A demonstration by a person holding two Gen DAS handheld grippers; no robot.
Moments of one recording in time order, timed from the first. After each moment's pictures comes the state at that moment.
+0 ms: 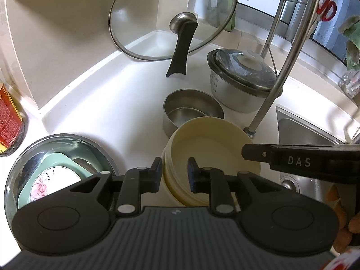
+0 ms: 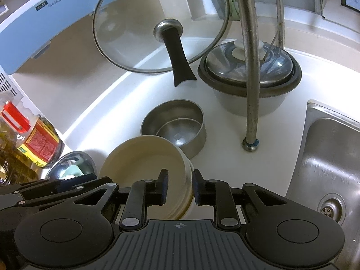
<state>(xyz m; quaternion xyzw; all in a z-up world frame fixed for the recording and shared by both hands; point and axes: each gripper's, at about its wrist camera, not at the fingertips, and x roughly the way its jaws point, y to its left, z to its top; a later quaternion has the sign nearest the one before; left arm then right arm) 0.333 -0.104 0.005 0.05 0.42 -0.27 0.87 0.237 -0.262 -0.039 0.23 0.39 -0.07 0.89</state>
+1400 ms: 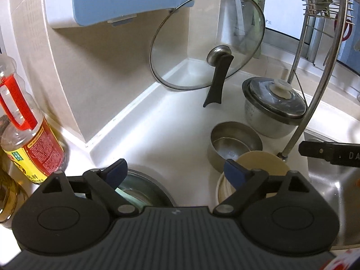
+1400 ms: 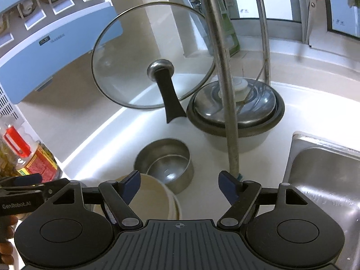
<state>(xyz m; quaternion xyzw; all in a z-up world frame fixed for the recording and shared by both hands) 0.360 -0.064 0.033 0.08 0.36 -0.22 0.90 0.229 -0.287 -0.016 0.21 0.32 -0.09 0.92</state>
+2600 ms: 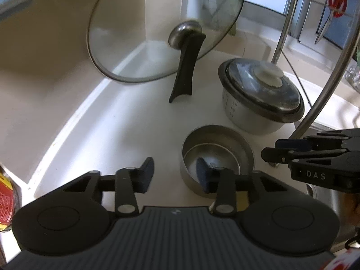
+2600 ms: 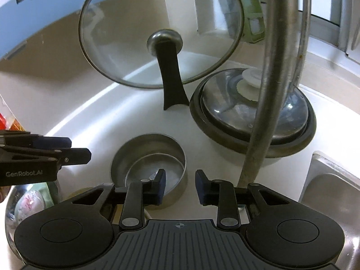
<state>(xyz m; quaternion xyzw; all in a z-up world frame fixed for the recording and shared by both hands) 0.435 -0.134 -0.002 0.11 0.41 -0.31 0.85 0.314 -0.303 -0.055 0.14 0.39 -0.06 0.91</state>
